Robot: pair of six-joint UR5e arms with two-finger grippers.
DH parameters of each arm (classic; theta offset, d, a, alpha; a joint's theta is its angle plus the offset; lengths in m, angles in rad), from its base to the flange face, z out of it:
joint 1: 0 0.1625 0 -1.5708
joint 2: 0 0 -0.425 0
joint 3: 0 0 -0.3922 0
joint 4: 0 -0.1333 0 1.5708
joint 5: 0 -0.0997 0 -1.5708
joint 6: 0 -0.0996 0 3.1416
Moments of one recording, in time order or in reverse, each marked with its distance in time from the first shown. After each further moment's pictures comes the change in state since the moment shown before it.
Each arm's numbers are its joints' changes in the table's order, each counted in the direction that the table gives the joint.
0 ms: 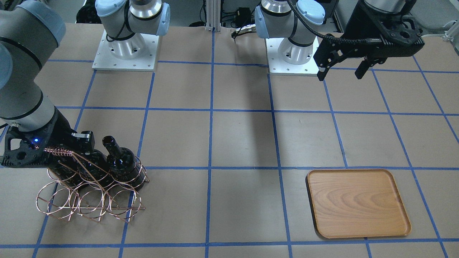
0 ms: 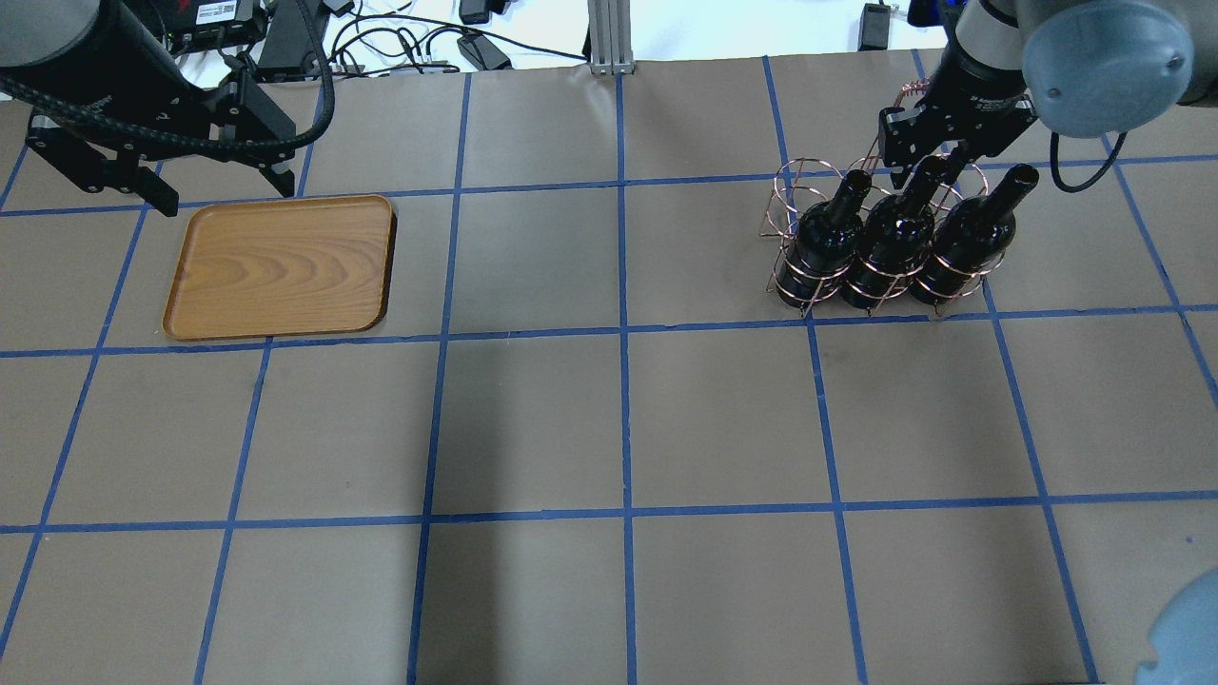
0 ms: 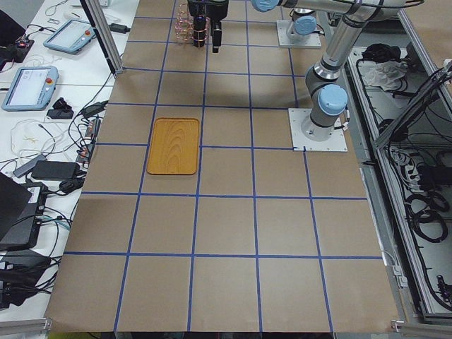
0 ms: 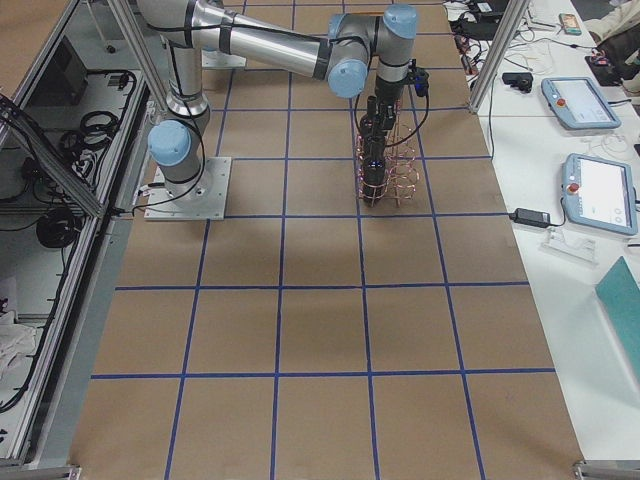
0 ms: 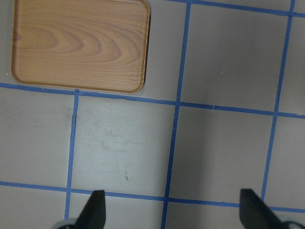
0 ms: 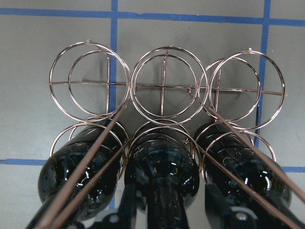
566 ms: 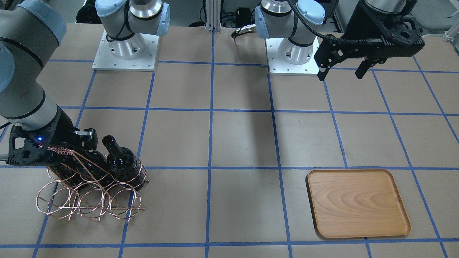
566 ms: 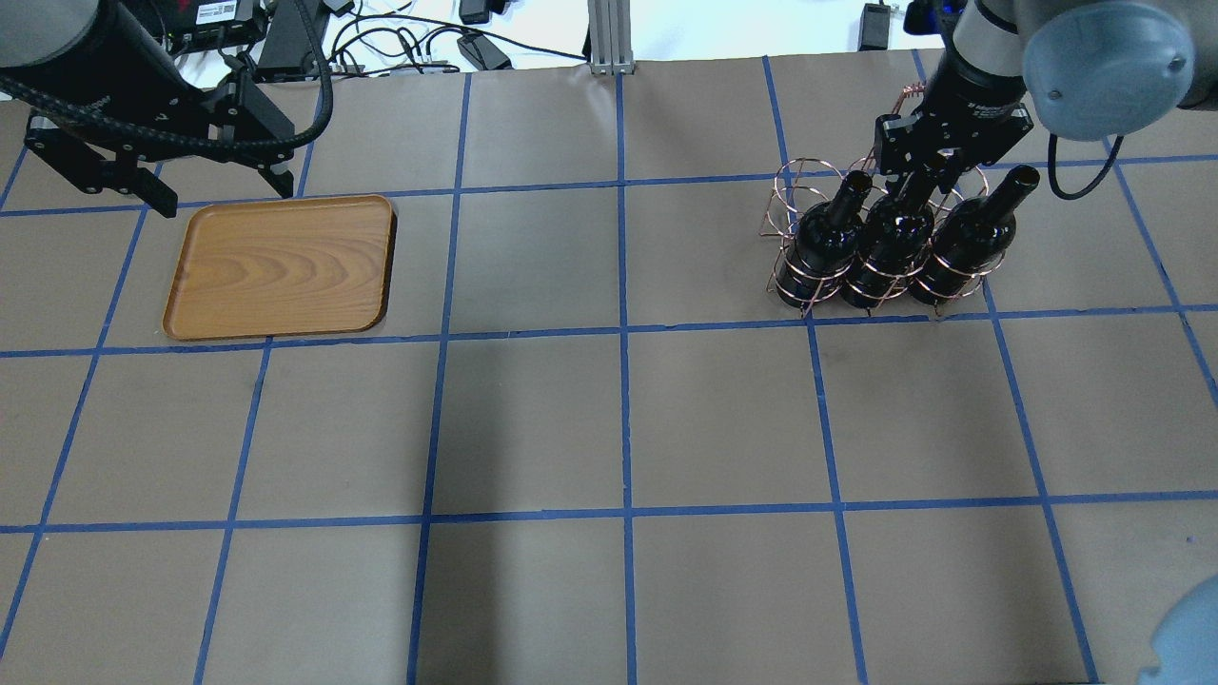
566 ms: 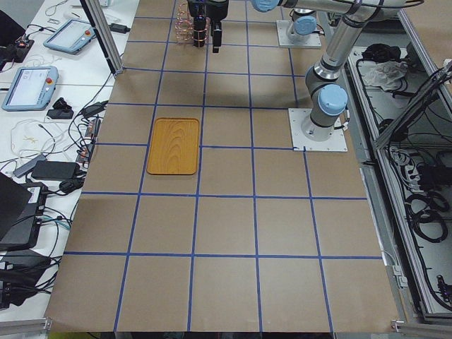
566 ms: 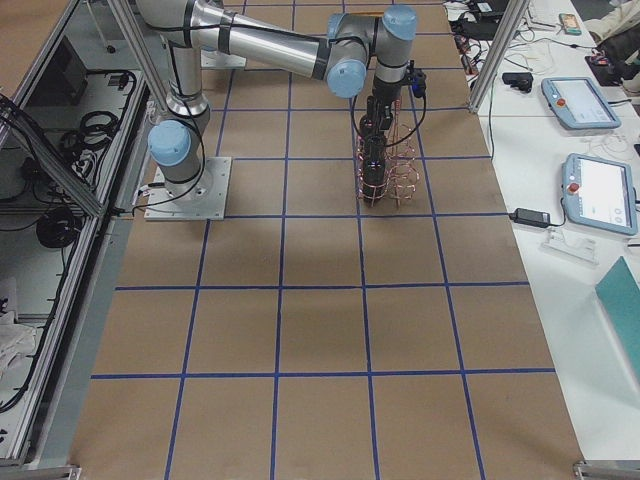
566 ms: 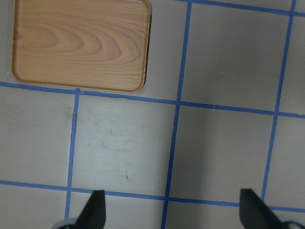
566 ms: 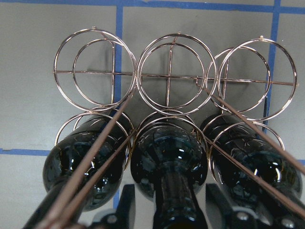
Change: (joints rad) left arm 0.003 0.000 0.000 0.002 0.000 0.000; right arm 0.000 0.005 -0.008 -0.027 -0.004 0.004
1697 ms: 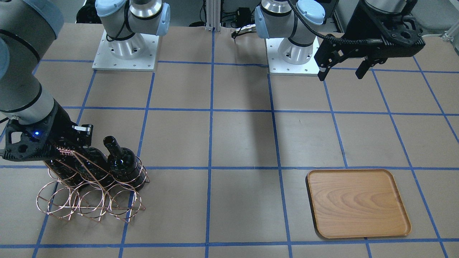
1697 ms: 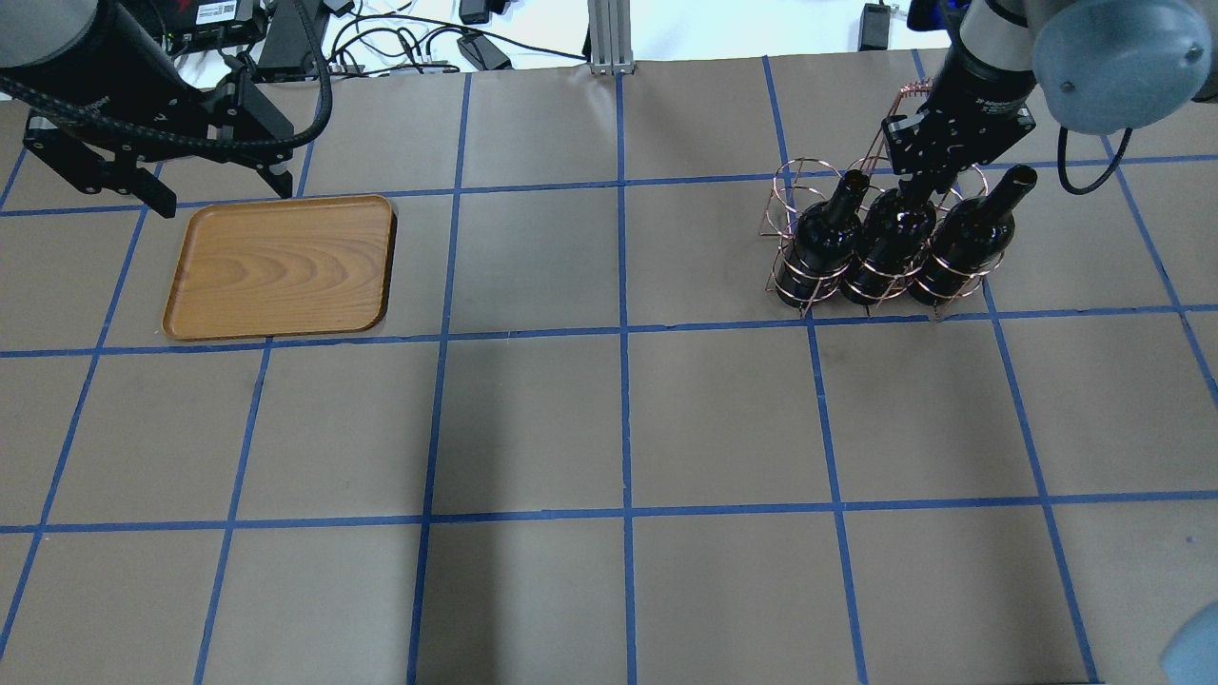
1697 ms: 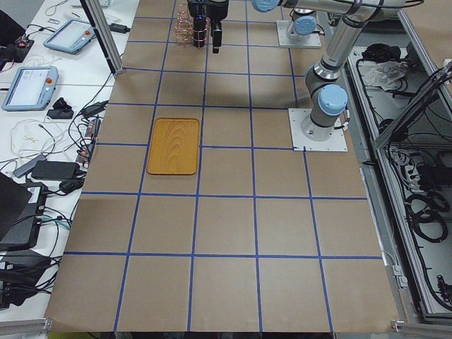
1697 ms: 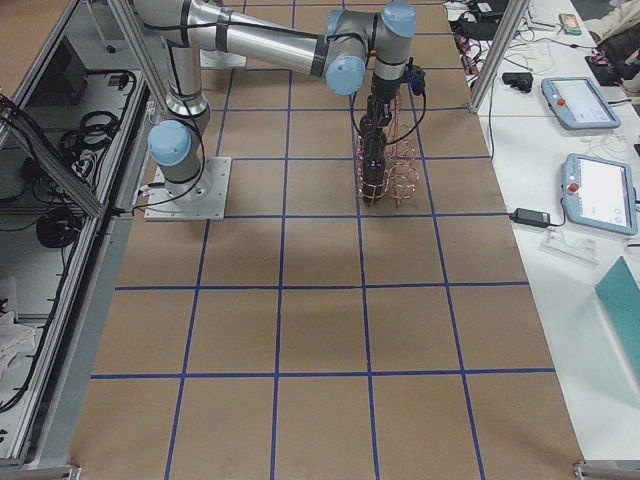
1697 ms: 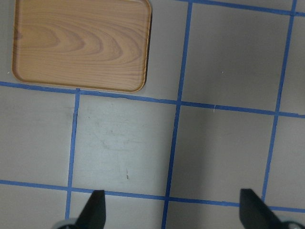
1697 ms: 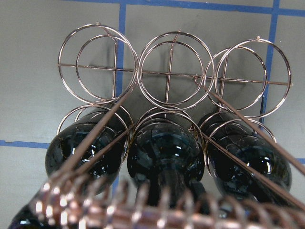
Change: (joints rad) left arm 0.001 0.000 0.000 0.001 -0.001 0.000; right arm -0.001 0.028 0.015 -0.031 0.000 0.026
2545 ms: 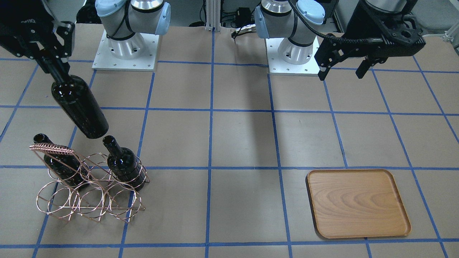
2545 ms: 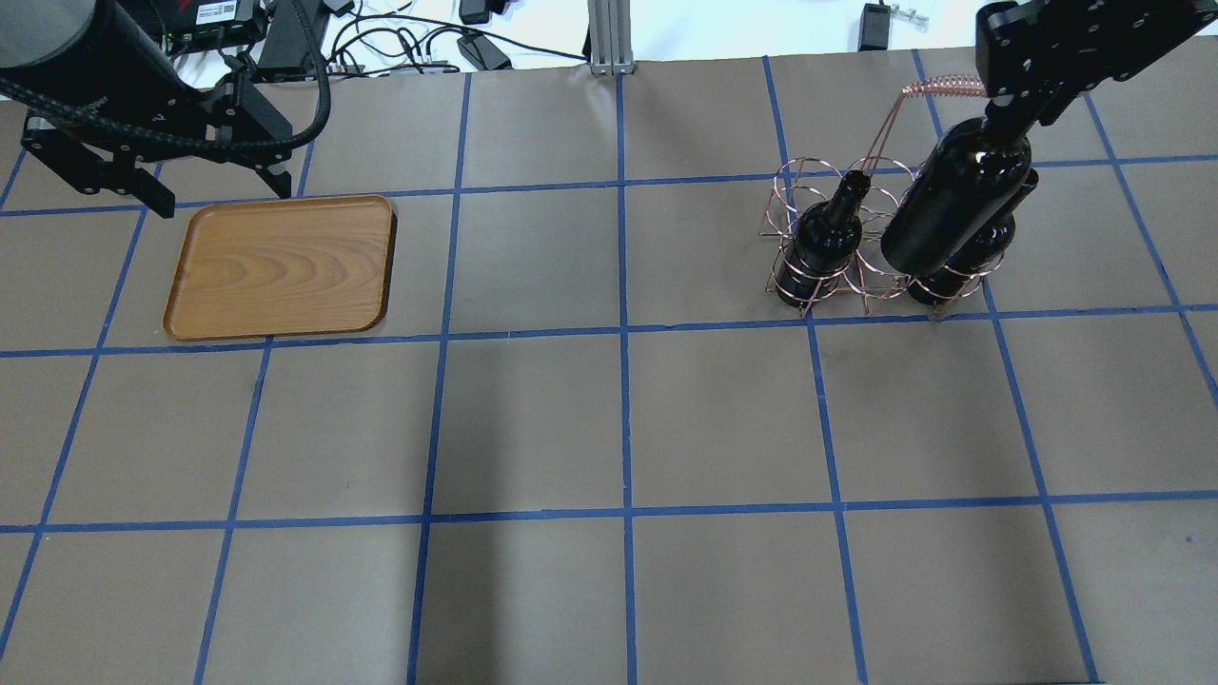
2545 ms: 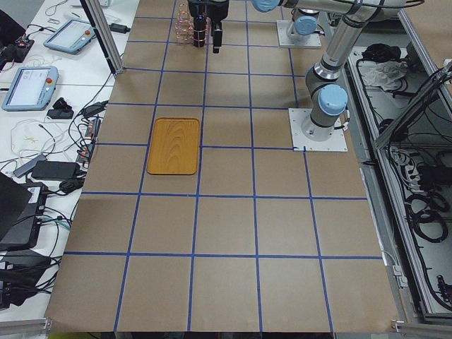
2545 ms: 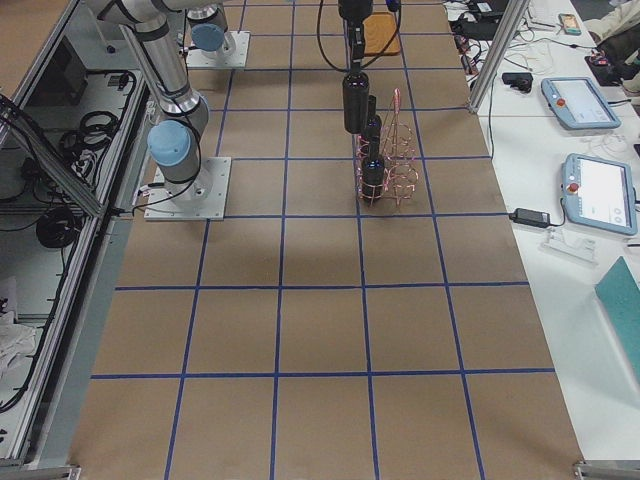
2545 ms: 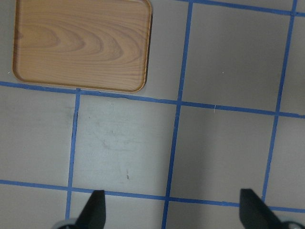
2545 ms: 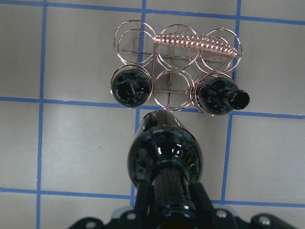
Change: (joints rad) left arm 0.001 0.000 0.000 -0.001 0.000 0.000; right arm 0.053 0.256 0.183 -0.365 0.006 -0.052
